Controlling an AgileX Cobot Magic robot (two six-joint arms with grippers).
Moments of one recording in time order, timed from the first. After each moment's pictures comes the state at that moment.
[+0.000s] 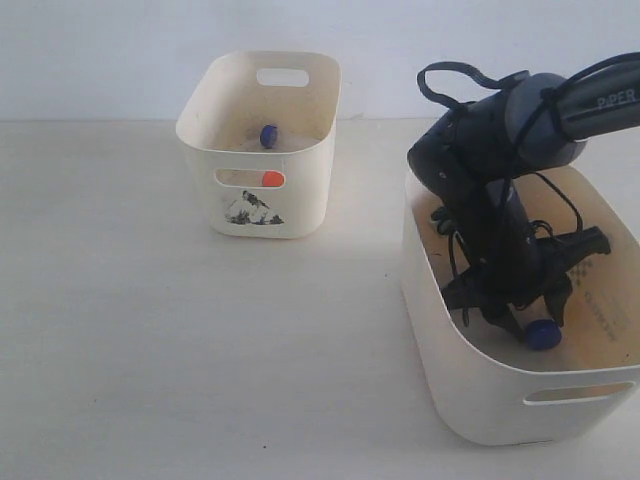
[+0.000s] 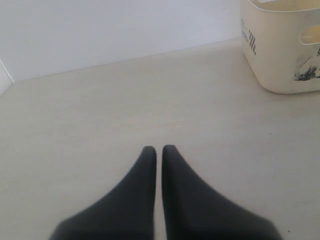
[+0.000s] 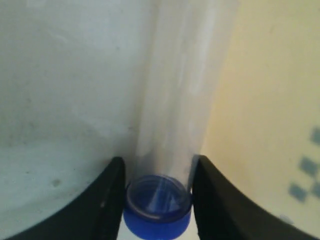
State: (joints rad) left arm -0.04 0.00 0.00 0.21 0.34 -0.03; right arm 0.40 2.08 -1.25 -0.39 1.17 0.60
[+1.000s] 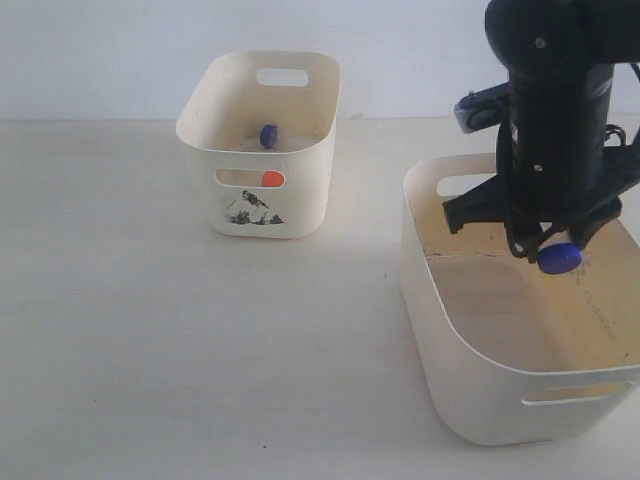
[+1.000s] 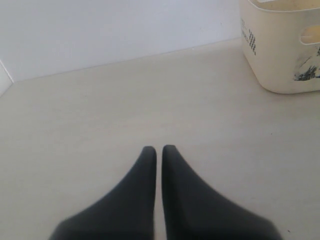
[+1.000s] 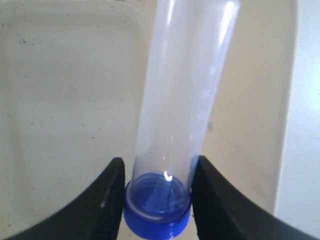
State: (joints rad) left arm -0.04 0.00 0.00 0.21 0.34 -0.03; right arm 0.40 1.70 -1.24 -0.36 1.21 0.55
